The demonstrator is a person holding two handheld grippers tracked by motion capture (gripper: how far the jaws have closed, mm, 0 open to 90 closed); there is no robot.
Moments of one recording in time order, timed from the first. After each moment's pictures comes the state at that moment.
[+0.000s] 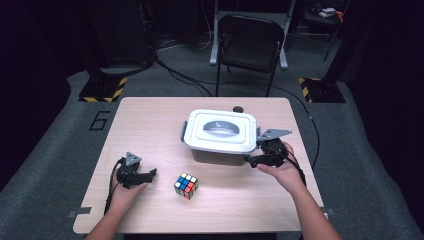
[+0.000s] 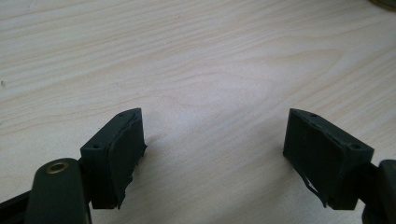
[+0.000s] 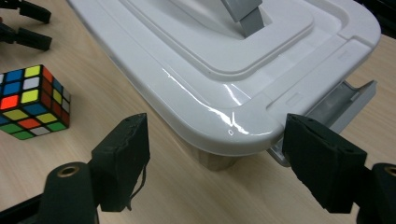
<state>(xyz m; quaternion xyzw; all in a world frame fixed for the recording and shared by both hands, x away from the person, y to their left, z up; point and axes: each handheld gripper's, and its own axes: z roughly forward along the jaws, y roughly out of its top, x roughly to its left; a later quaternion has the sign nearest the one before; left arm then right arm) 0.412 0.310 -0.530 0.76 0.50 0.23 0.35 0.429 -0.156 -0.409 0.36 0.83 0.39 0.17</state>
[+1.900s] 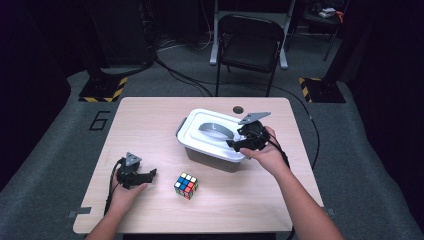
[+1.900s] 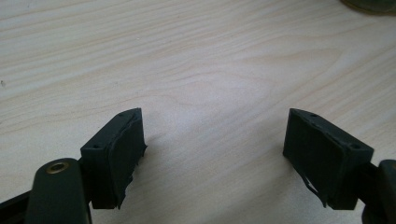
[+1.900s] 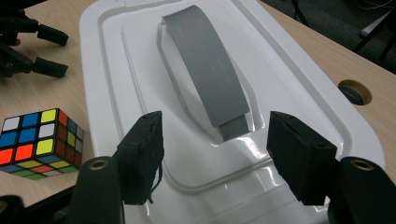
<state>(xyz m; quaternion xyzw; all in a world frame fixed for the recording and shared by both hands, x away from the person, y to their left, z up) 0.411 0.310 -0.530 0.76 0.50 0.23 0.35 0.468 -0.104 -0.381 0.32 0.85 0.38 0.16</state>
